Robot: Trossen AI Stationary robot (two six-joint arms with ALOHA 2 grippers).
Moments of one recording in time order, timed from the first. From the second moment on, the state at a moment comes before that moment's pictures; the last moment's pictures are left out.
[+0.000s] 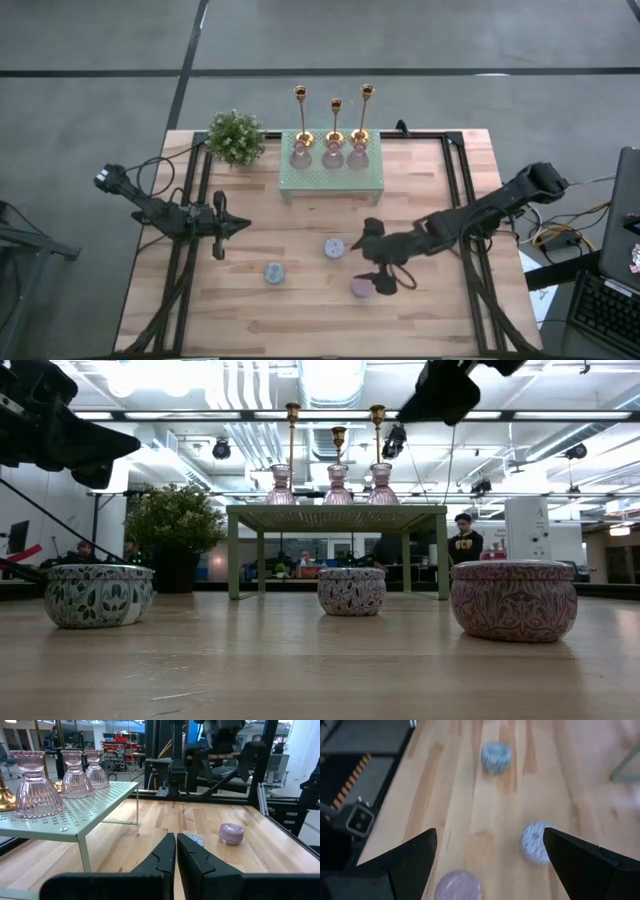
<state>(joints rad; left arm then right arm) -0.56 0.15 0.01 0.07 -0.67 -0.06 0.40 1.42 0.99 -0.25 0.16 0.29</state>
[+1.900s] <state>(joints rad) -0.56 0.15 0.01 0.07 -0.67 -0.06 0.55 1.87 1.13 -0.49 0.17 0.52</state>
